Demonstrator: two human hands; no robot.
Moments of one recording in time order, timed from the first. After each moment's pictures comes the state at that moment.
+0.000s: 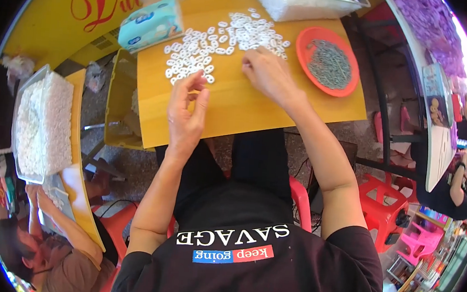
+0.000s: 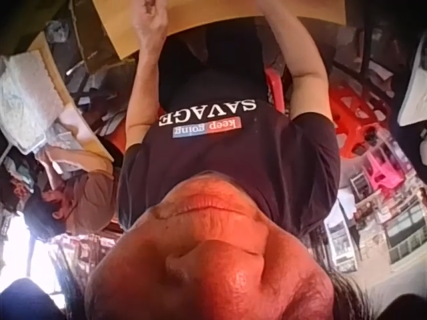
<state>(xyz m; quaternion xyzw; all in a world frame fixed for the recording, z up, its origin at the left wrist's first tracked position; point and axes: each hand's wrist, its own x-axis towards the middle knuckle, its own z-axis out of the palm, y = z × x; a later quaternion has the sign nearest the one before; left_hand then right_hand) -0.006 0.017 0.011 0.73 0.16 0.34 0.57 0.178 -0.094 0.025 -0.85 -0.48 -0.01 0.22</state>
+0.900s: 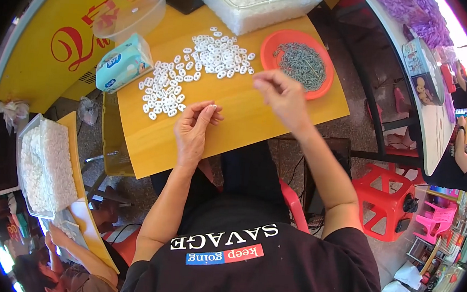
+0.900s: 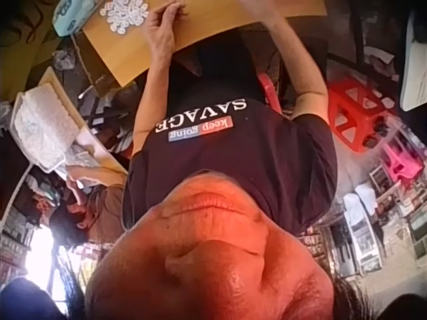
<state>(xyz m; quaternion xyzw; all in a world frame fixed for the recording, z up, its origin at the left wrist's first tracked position) 0.045 -0.021 0.002 0.56 0.17 0.23 0.78 0.188 -0.179 0.042 -0.74 -0.27 0.11 0.60</state>
